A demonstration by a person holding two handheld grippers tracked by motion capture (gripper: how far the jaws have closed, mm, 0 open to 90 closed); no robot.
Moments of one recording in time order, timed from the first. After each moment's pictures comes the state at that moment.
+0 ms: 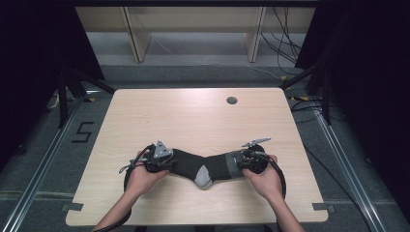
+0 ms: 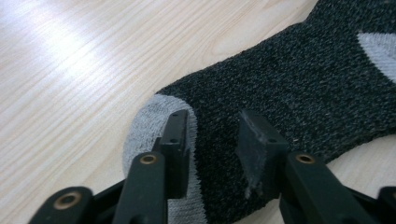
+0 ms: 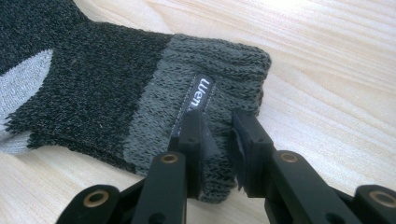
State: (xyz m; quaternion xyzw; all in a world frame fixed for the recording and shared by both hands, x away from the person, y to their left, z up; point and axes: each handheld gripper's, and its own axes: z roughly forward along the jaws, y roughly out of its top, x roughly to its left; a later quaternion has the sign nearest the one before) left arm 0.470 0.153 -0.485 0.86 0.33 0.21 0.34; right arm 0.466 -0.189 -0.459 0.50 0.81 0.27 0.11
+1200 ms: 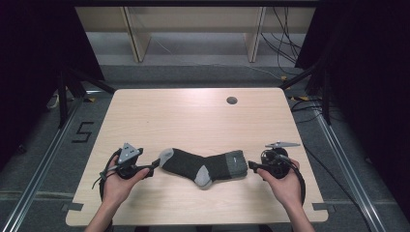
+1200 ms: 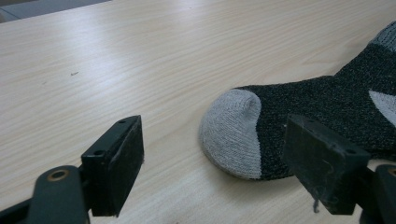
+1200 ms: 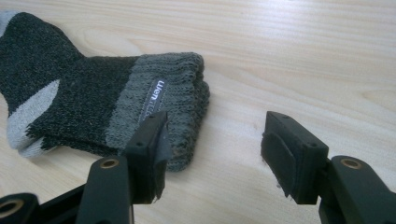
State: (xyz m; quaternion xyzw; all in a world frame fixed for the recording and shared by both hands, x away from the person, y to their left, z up) left arm 0.440 0.214 -0.474 0.75 0.43 0.23 0.45; right arm 0.443 -0.238 -0.443 0.56 0.75 0.34 0.10
